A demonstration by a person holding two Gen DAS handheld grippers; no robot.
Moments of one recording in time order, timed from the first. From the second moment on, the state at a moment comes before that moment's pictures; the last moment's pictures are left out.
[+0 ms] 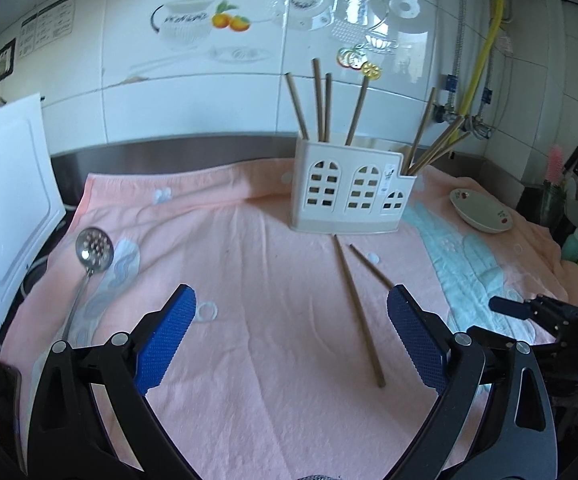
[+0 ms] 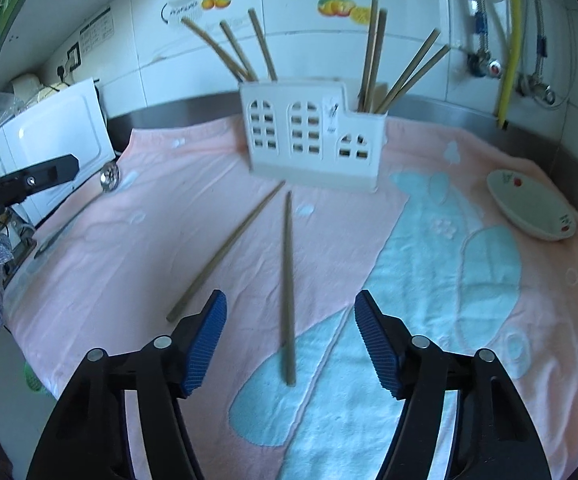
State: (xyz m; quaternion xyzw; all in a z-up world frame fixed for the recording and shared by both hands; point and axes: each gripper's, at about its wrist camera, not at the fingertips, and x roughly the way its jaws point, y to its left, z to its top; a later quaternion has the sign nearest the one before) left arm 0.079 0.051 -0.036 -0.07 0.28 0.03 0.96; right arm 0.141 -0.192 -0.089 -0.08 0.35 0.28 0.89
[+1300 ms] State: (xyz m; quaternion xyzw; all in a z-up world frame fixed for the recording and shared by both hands) left arm 0.091 0.019 -0.084 -0.07 0.35 -0.03 0.93; right arm 0.170 -0.173 -0.124 -0.10 0.39 0.27 0.88
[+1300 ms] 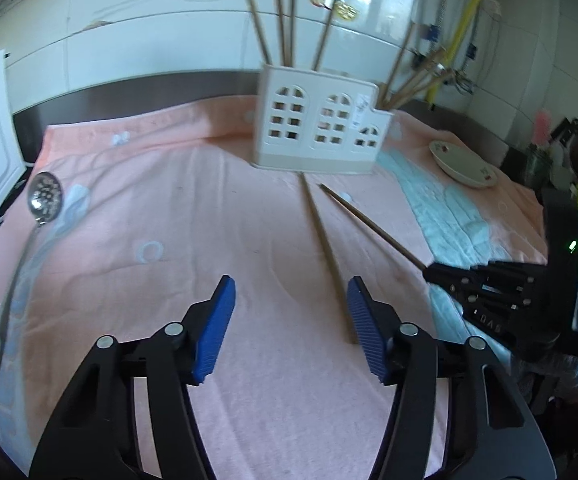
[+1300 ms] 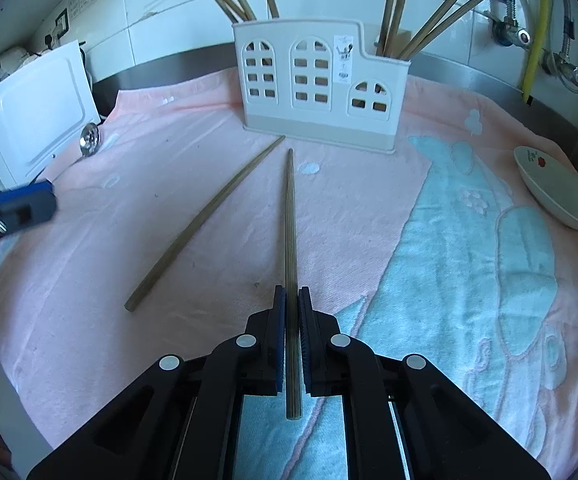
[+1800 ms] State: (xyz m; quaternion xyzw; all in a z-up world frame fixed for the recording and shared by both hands) left arm 0.134 -0.011 -0.119 -0.10 0.40 -0.07 0.91; right arm 0.150 -0.200 -0.062 -0.07 0.32 0.28 0.90
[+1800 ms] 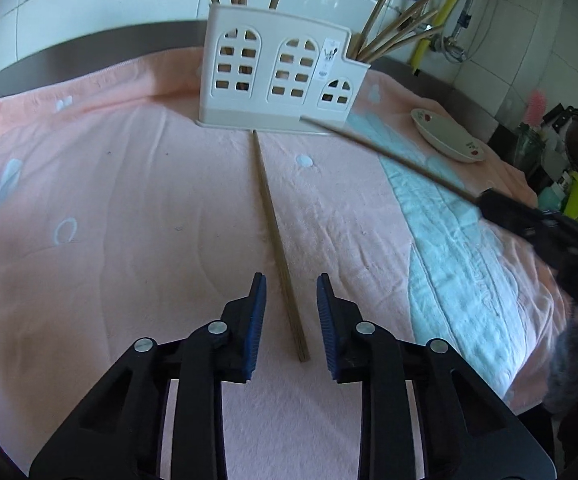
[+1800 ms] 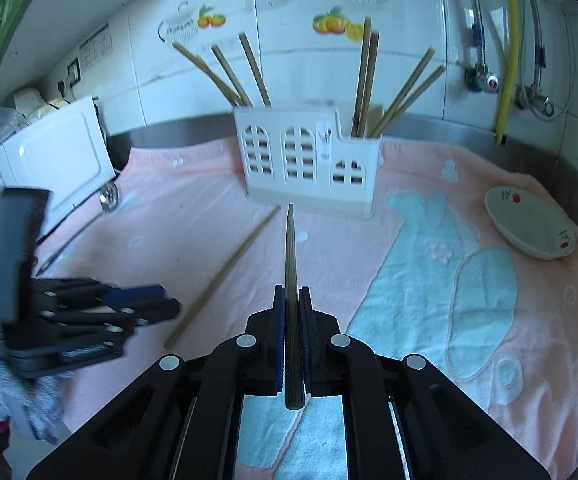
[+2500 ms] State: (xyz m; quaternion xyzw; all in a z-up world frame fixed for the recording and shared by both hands) left arm 0.150 -0.019 -0.126 -0.09 0.42 -0.05 0.90; right arm 0.146 -0.210 -0.079 -0.06 0.34 0.27 0.90
